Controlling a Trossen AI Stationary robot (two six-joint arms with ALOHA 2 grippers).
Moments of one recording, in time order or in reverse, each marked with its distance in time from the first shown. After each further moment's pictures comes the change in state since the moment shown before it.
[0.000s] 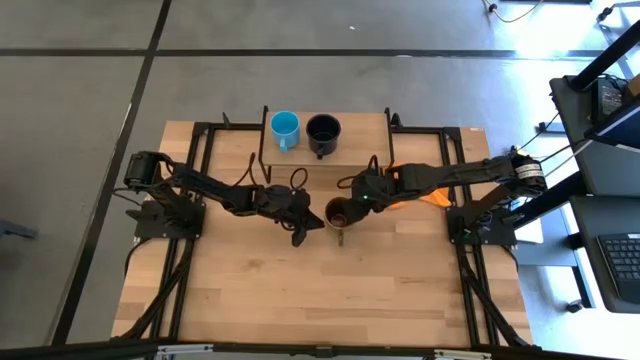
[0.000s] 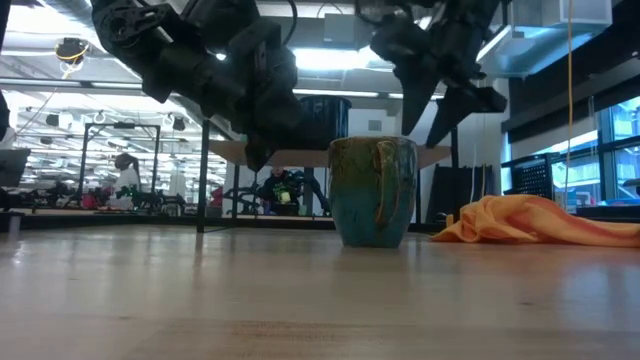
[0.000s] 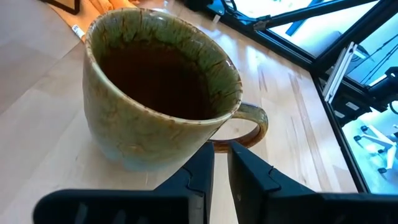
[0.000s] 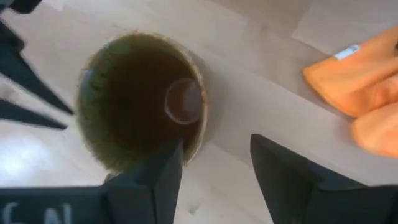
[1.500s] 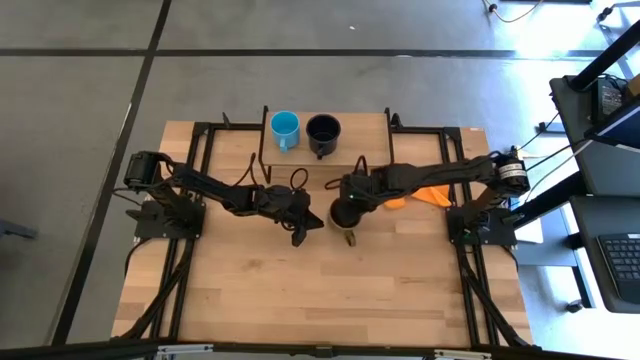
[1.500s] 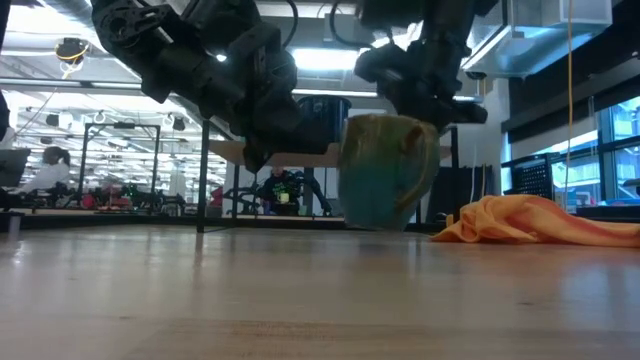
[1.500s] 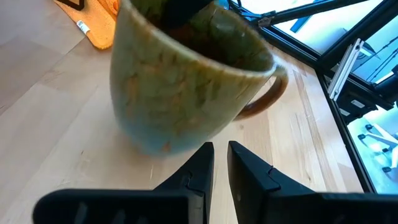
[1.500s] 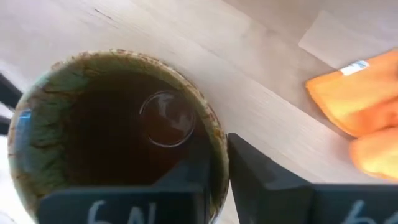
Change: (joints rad) left arm 0.000 0.000 0.000 -0.018 -0.007 0.002; right arm -0.026 0.127 0.076 -0.028 -0.014 -0.105
